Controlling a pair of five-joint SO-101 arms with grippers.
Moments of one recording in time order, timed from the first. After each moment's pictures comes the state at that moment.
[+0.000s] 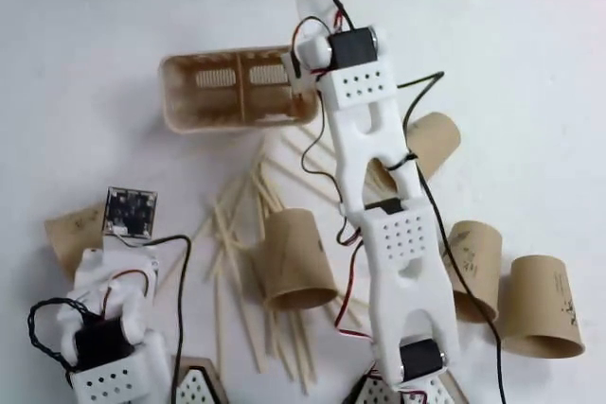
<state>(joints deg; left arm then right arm) -23.5 -104.3 93.5 71.1 -23.8 -20.1 49.0 -76.0 93.9 7.3</state>
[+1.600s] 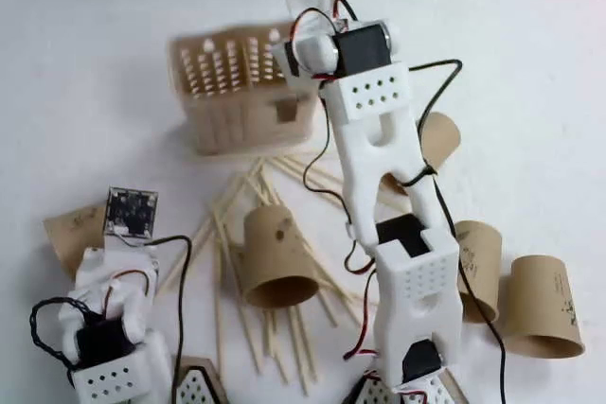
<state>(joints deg) -23.5 -104.3 94.9 69.6 -23.8 -23.2 29.0 -60.4 88.4 14.5</state>
